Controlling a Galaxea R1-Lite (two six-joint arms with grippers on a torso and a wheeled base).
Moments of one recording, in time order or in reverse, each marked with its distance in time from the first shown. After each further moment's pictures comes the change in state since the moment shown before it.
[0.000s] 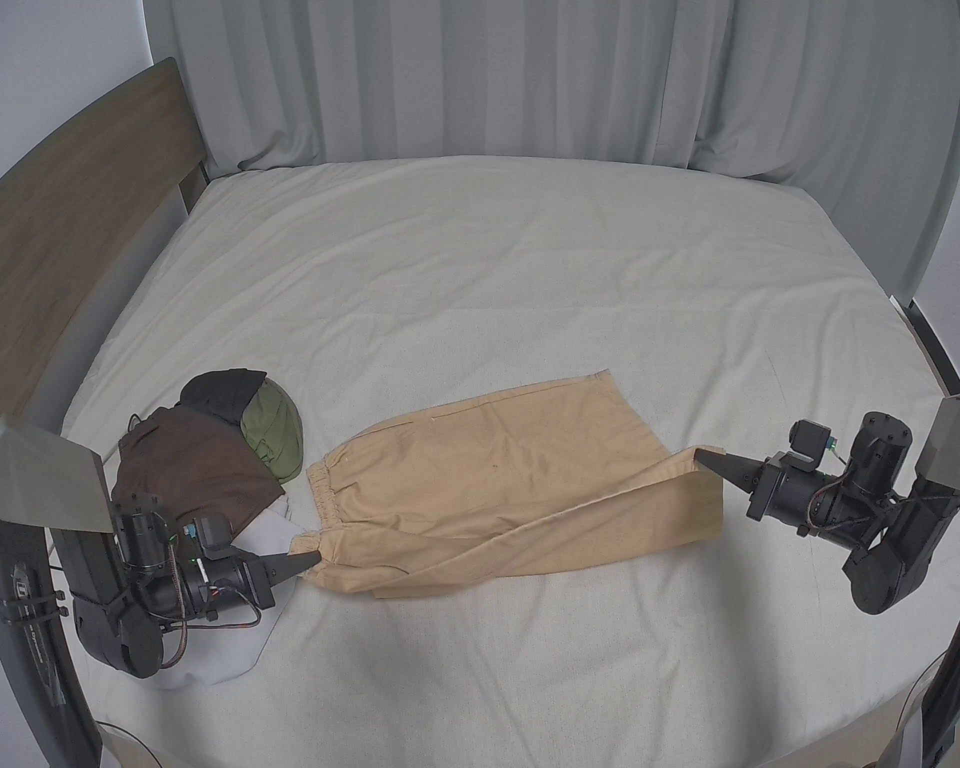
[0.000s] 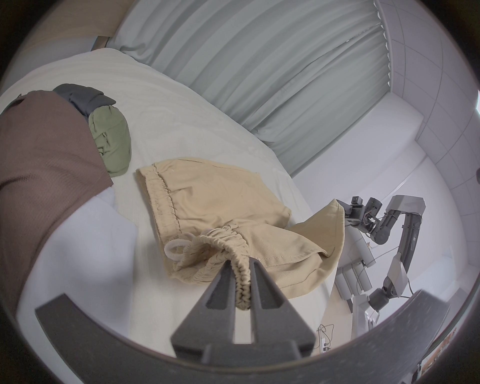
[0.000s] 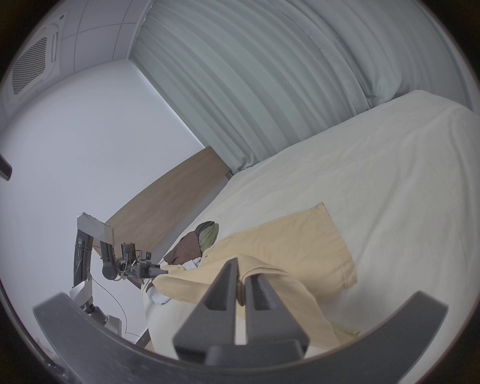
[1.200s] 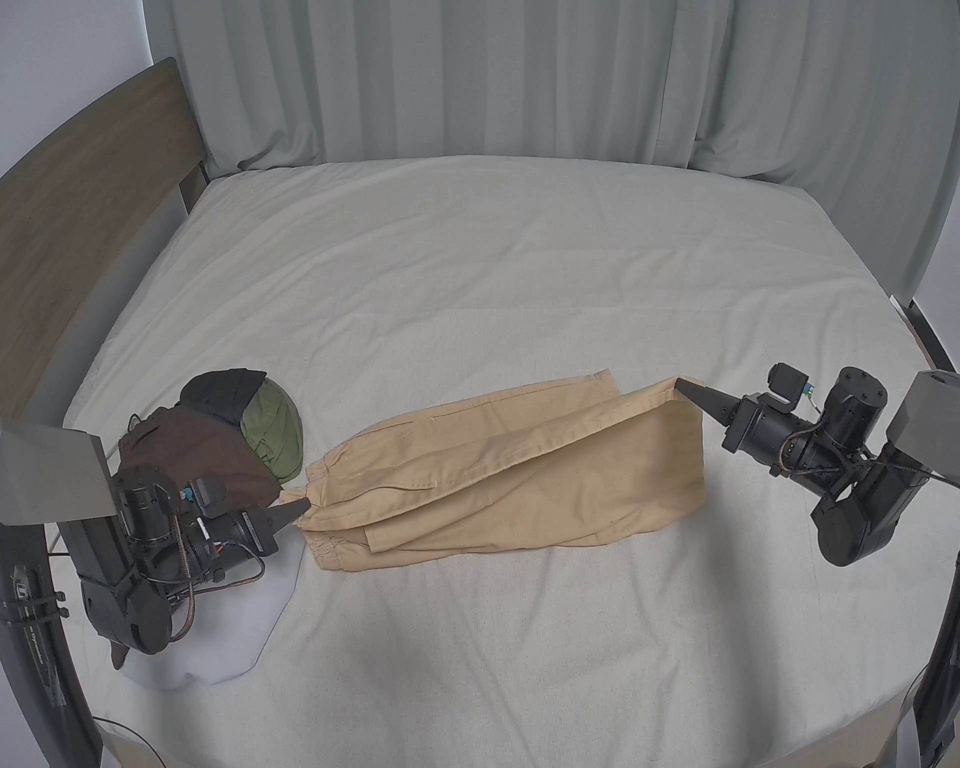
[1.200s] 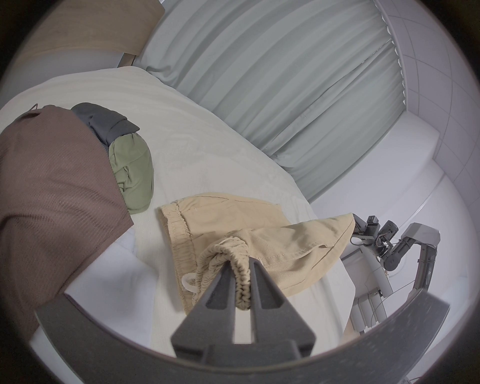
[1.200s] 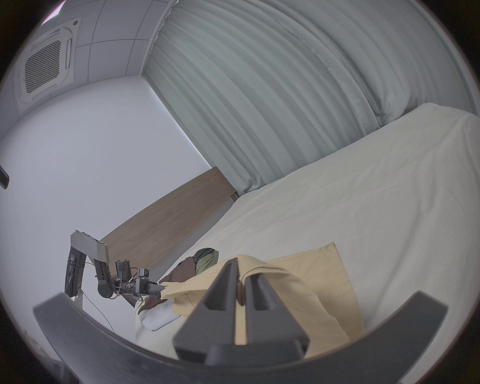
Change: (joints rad) left arm -0.011 -0.006 -0.137 0.001 0.184 -0.151; right arm 0.015 0.110 -0.312 0.000 -0.022 0.093
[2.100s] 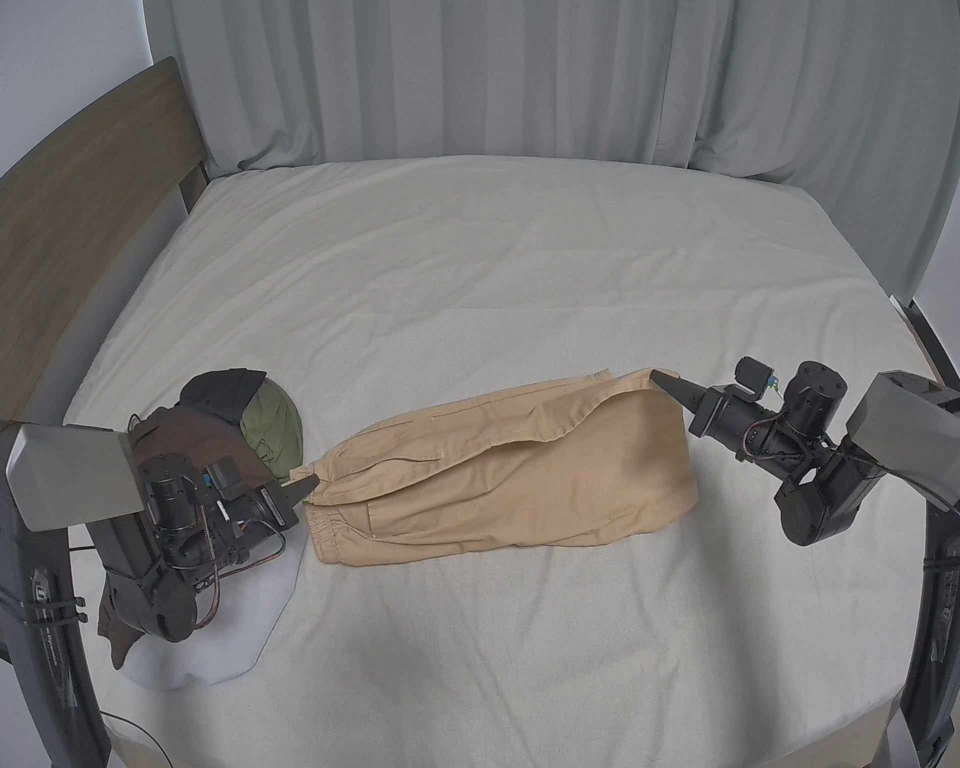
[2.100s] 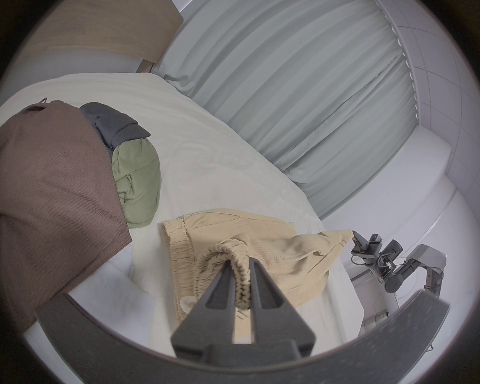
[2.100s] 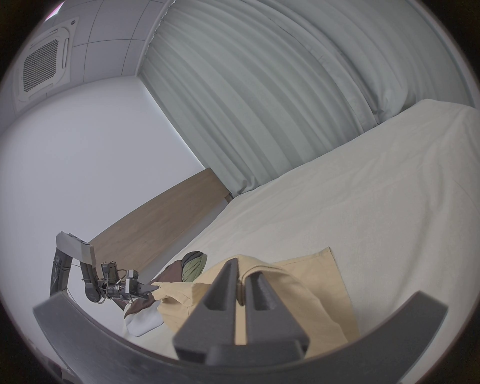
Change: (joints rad) left arm -0.055 0.063 -0.126 0.000 0.168 -0.101; right arm 0.015 0.164 -0.244 0.070 -0.040 0.003
